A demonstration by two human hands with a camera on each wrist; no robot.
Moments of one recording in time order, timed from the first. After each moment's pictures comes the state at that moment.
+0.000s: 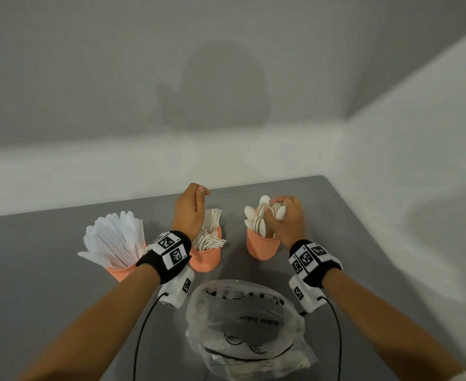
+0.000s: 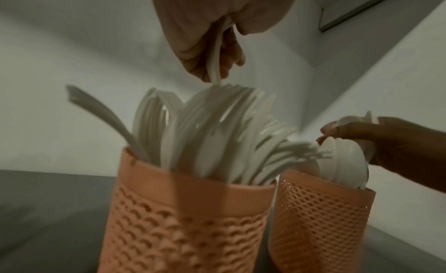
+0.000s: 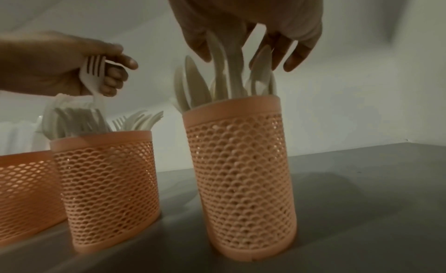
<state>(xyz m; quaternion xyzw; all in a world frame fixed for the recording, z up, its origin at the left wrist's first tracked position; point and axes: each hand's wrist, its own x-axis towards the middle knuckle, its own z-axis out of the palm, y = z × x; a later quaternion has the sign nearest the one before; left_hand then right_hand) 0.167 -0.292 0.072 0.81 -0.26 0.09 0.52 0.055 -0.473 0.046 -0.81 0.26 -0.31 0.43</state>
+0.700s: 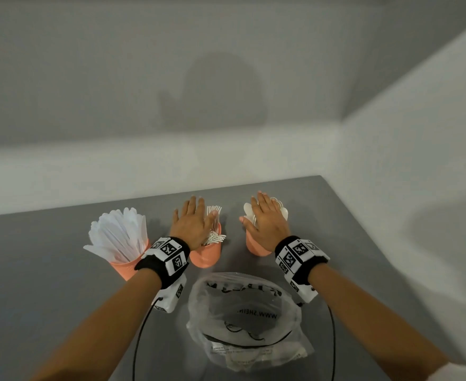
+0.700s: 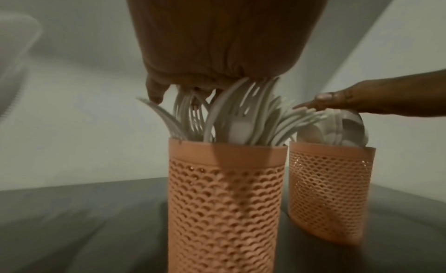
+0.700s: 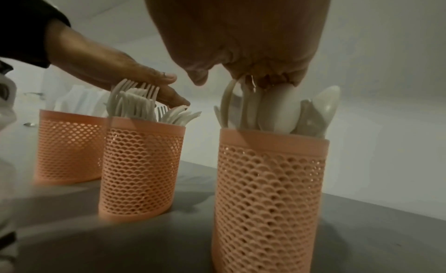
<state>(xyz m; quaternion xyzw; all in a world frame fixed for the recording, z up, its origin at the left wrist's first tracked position) 0.151 -0.274 0.058 0.94 -0.29 -0.09 0.14 0.057 -0.451 0.043 -0.98 0.13 -0.04 0.13</state>
